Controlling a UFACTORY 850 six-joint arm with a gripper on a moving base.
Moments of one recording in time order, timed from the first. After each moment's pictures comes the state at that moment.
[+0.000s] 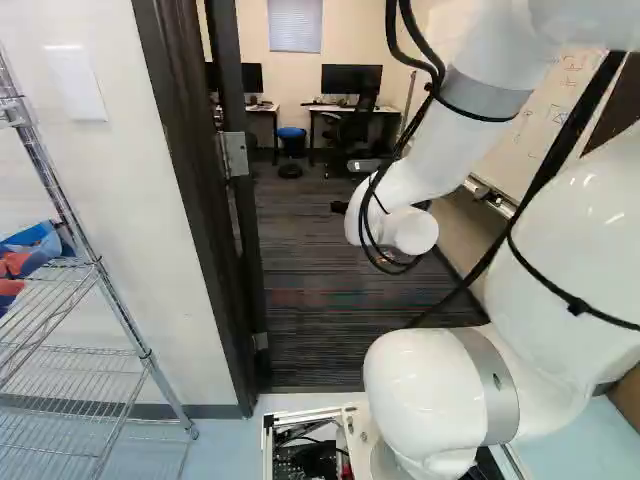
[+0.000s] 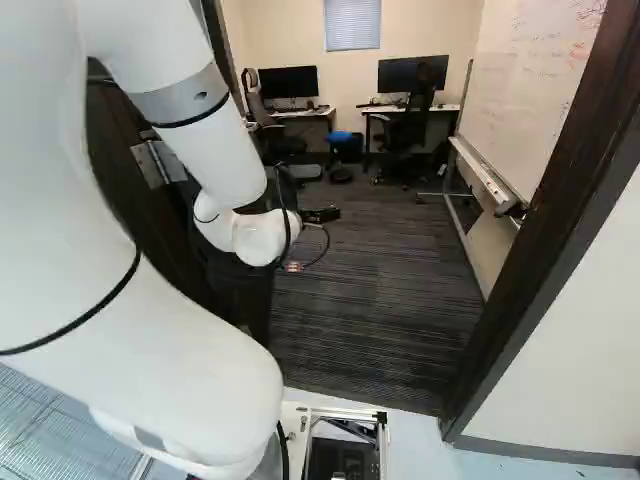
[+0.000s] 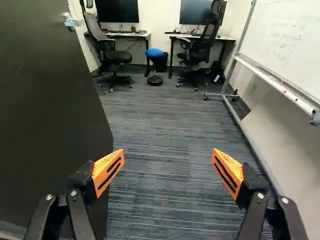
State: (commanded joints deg) arm -4.1 7.9 -14.5 -2.7 48.1 0.0
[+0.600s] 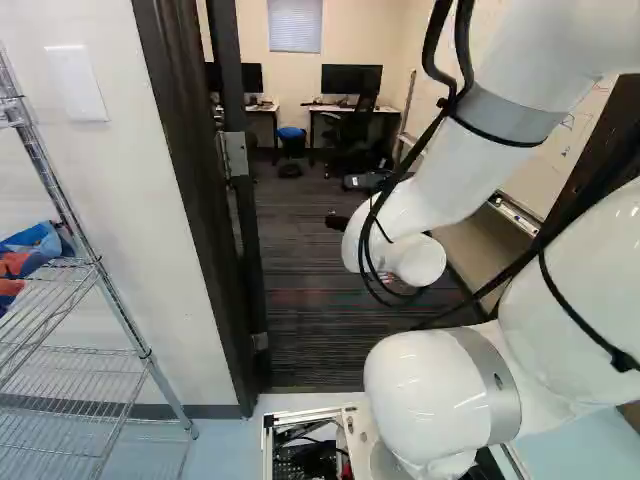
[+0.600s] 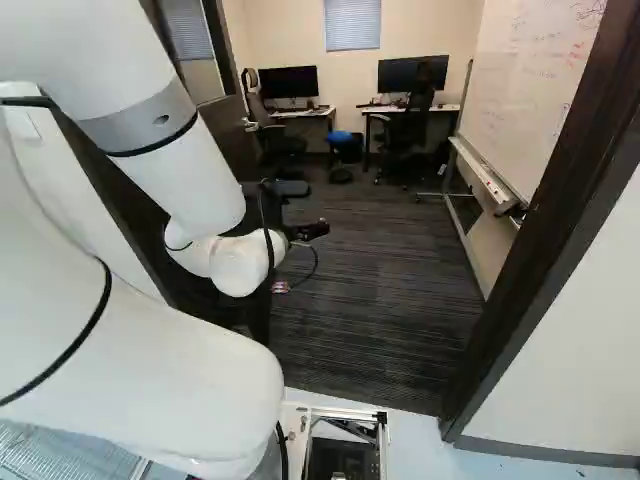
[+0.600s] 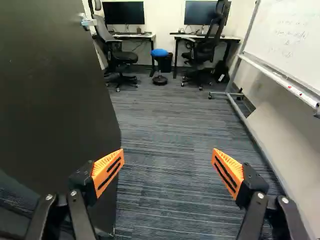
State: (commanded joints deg) arm -0.8 14.4 -6.9 -0.5 49.6 0.0
